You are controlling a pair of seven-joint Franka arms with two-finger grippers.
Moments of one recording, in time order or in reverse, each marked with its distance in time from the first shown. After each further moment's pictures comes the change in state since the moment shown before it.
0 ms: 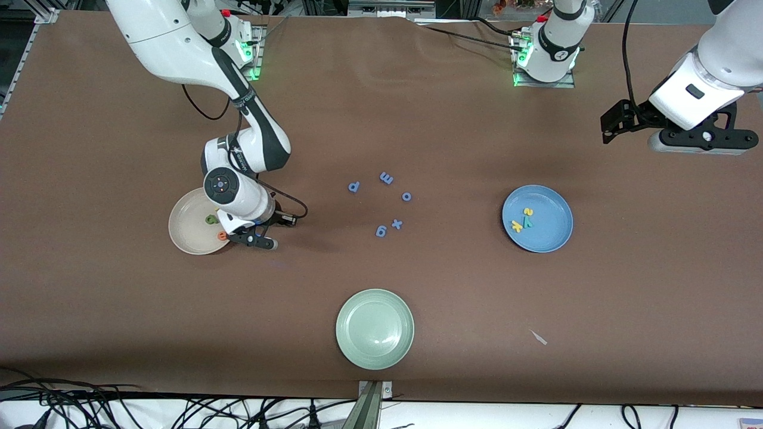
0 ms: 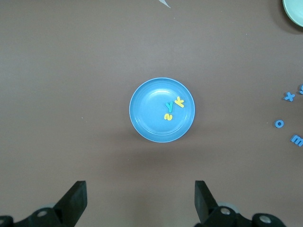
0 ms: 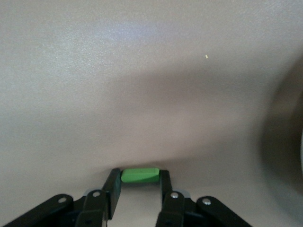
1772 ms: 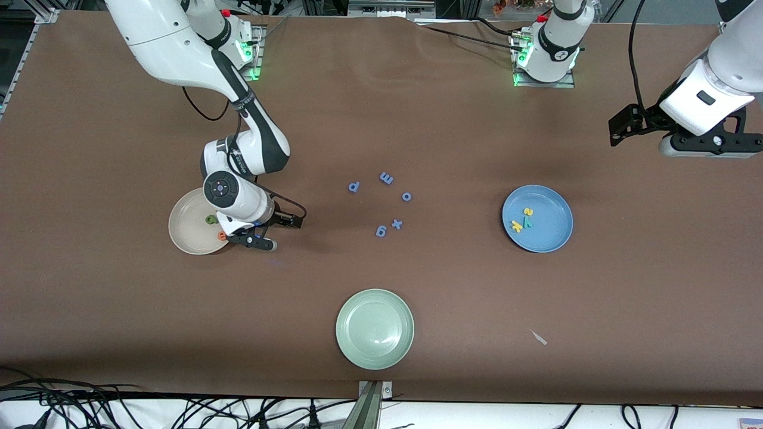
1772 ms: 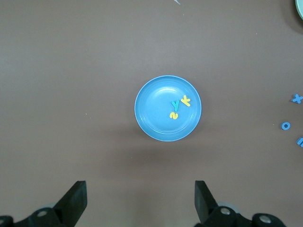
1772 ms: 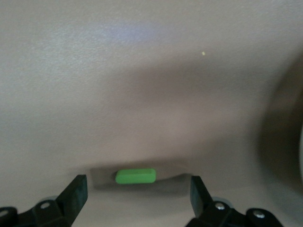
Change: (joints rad) left arm -0.003 -0.001 0.035 -0.017 0.000 0.004 0.001; right arm -0.002 0.010 0.001 0.009 0.000 -0.016 -0.002
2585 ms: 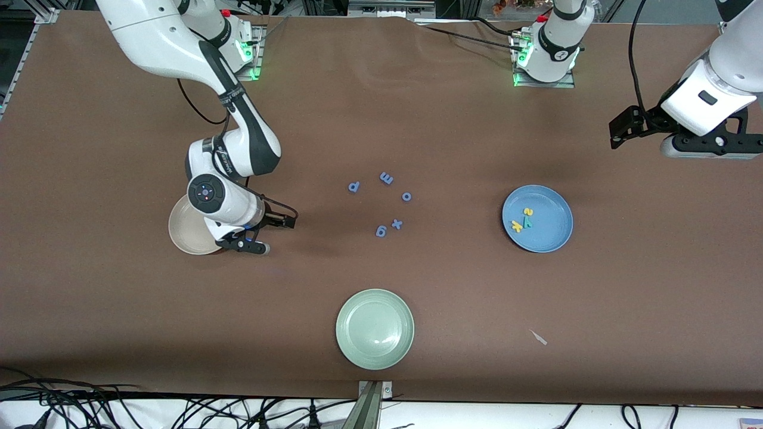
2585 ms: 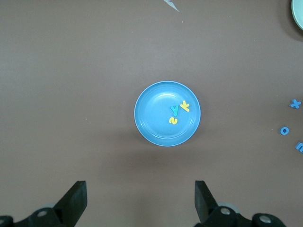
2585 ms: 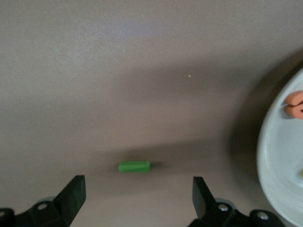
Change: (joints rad) left arm 0.000 0.000 0.000 -0.001 0.000 0.024 0.000; right arm -0.007 -0.027 -0.020 0.078 0.000 -0.140 -0.050
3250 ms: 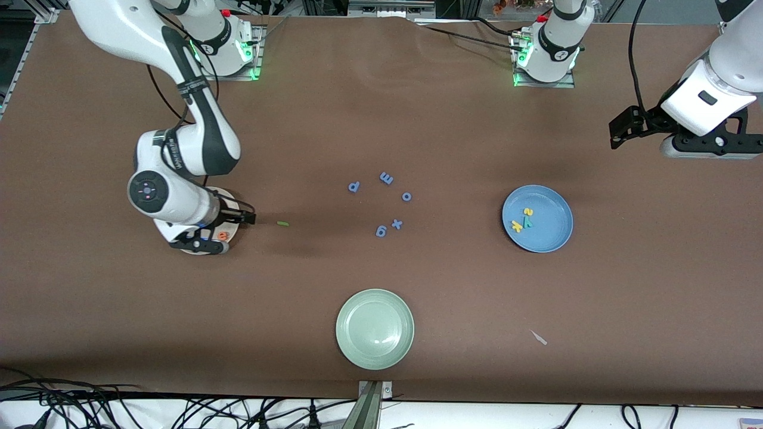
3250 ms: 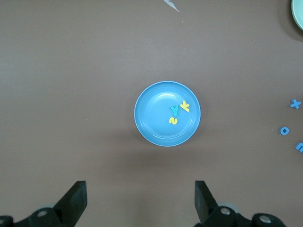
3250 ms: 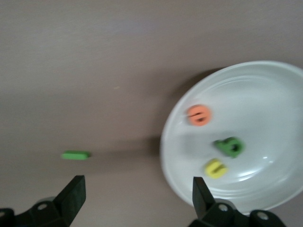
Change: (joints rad) left arm 0.000 0.000 0.000 0.000 0.000 0.001 0.000; right arm -0.019 -0.108 -0.092 -0.023 0.000 -0.134 -0.166
